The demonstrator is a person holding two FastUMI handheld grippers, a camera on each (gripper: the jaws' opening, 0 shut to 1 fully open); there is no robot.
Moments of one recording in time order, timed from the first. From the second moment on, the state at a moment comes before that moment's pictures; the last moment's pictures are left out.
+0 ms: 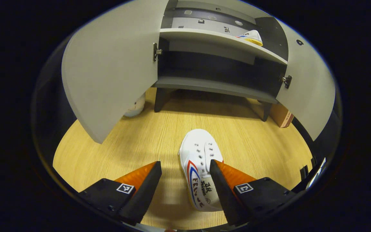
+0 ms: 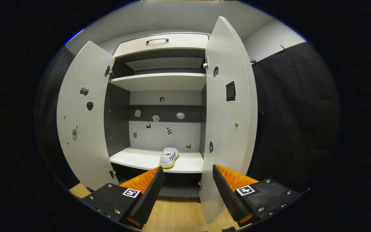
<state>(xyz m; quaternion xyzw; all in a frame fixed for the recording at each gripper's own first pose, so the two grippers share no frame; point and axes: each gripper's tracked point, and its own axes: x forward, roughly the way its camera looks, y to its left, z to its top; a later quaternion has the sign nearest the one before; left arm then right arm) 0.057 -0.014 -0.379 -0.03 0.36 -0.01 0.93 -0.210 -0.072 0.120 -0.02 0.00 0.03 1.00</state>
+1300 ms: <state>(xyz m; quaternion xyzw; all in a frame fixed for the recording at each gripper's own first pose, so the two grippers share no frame) 0.048 -0.007 -0.353 -0.05 0.45 -0.03 0.89 -0.211 -0.067 0.106 -0.02 0.00 0.03 1.00</state>
